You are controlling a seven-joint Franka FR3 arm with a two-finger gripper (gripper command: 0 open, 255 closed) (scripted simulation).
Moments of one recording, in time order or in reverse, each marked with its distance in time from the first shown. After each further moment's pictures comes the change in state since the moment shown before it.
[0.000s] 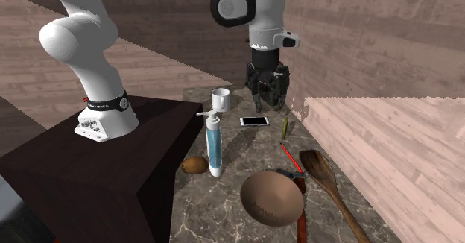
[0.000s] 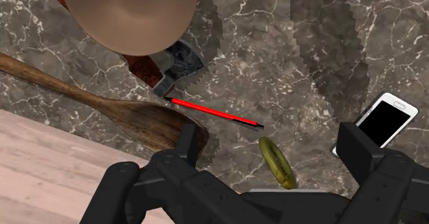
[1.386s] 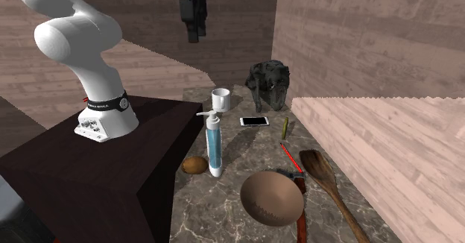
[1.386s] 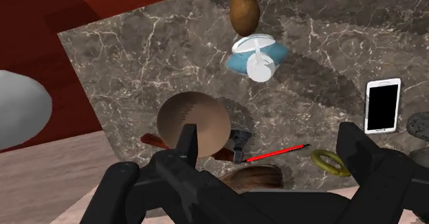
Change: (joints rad) arm -0.180 -0.728 0.054 -0.194 -0.186 -0.571 0.632
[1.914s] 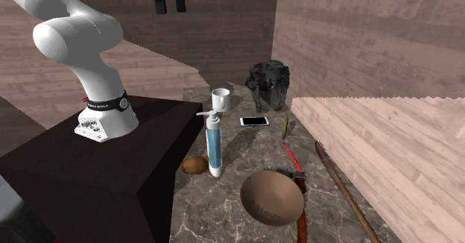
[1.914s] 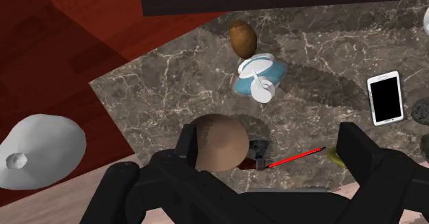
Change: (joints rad) arm -0.058 -0.172 0.056 0.036 0.014 -0.223 0.155
